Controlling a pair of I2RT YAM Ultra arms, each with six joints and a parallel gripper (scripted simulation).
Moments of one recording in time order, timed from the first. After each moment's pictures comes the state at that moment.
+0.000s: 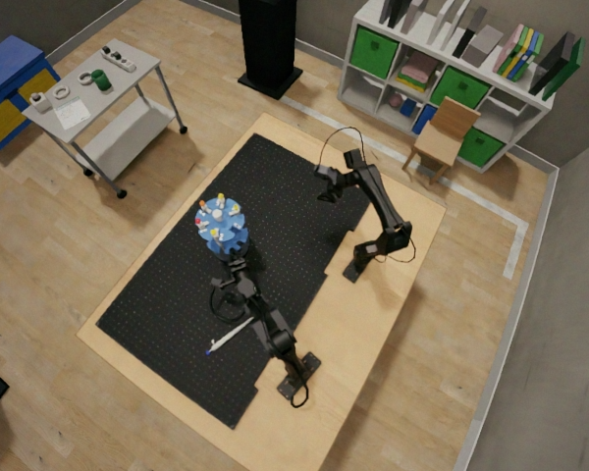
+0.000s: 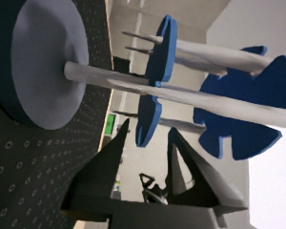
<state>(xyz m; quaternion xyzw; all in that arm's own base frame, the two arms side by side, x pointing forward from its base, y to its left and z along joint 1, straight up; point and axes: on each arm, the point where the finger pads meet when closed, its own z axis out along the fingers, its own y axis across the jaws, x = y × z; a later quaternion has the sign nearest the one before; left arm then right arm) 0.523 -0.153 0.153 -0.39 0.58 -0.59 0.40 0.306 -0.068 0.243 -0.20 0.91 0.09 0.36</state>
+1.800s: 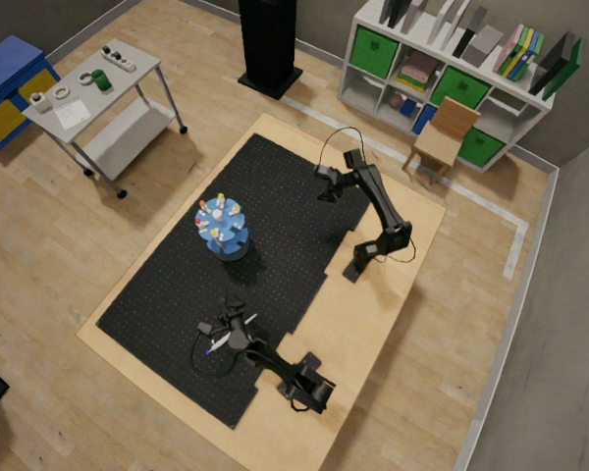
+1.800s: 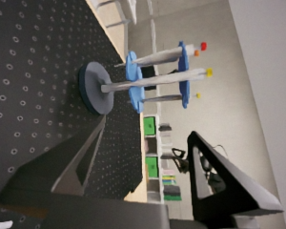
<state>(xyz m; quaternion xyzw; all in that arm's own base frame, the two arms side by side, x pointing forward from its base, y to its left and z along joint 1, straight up) 0.398 -0.015 0.221 -0.26 0.68 -0.47 0.50 0.306 -0.068 0.243 -0.20 0.91 0.09 0.36</state>
